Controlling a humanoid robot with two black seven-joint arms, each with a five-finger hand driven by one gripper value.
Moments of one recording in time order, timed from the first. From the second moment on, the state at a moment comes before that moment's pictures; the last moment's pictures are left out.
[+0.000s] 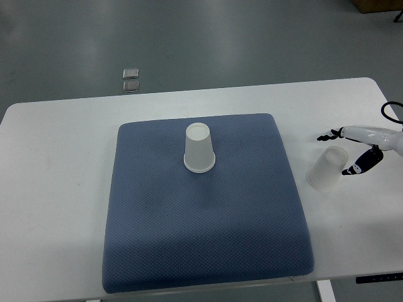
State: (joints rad) left arm -0.02 0.00 -0.15 -0.13 0.08 -0.08 0.10; right arm 0.63 -0.82 0.55 1.09 -1.57 0.23 0.33
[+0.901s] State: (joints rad) left arm -0.02 0.00 -0.15 -0.13 0.08 -0.08 0.10; right arm 0.64 -0.80 0.51 1.10 -1.57 0.23 0.33
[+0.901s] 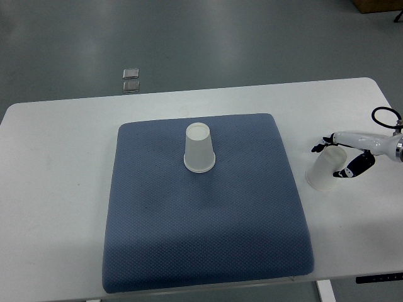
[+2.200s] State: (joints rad) left arm -0.02 0.00 -0.15 -0.13 0.08 -0.08 0.10; right arm 1.08 -0.80 0.53 1.19 -1.51 0.39 0.38
